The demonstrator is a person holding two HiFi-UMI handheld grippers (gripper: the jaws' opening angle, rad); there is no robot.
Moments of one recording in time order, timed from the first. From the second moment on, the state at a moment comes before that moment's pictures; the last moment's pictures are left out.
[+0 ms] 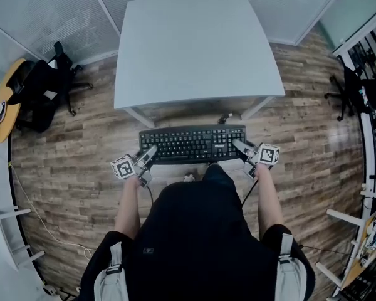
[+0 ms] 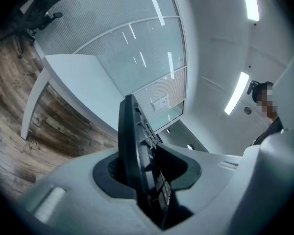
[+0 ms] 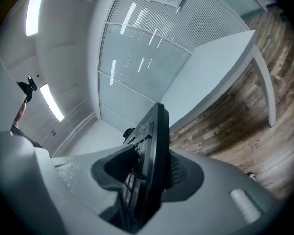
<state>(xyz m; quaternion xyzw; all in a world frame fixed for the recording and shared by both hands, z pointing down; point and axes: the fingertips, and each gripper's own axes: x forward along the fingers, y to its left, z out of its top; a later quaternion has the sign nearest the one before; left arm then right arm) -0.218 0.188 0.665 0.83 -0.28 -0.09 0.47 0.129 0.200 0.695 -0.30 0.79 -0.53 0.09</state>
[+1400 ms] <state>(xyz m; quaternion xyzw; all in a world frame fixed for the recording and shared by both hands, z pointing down) -0.129 0.092 0.659 0.80 -0.36 -0.09 0.46 0.215 0.056 0.706 -0.23 0.80 -0.55 0.06</state>
